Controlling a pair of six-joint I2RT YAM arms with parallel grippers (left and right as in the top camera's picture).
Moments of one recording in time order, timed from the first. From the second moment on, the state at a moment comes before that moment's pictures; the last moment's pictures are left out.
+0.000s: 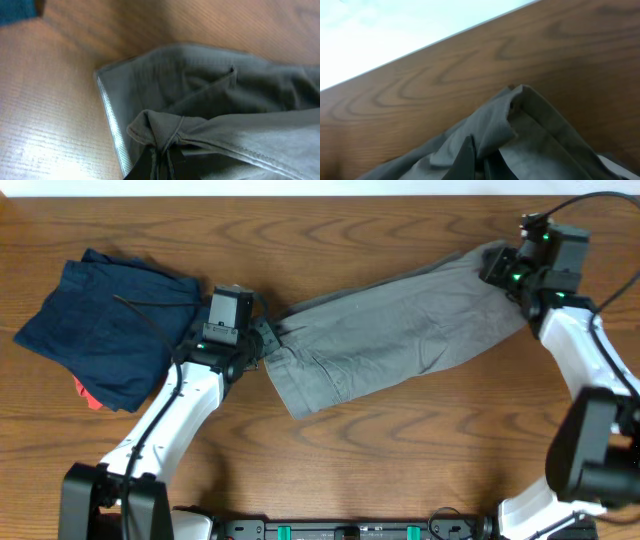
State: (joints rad) left arm -0.24 1.50 0.91 -0.36 0.09 -0.72; right arm -0.14 1.81 1.21 -0.05 -0.33 0.33
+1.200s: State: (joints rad) left arm -0.23 1.61 0.89 -0.46 0.24 -0.74; right arm -0.14 1.99 1.19 -0.30 0.00 0.23
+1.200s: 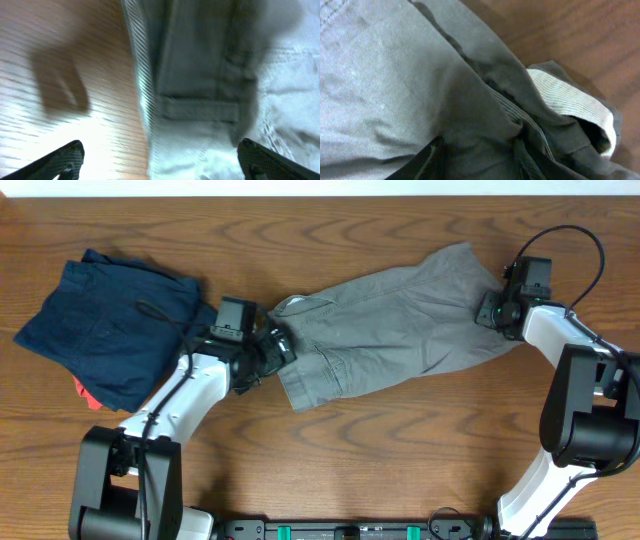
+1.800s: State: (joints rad) left arm -0.28 1.76 0.91 -0.32 0.30 -0.67; right arm -0.14 1.74 1.16 -0.54 -0.02 0.28
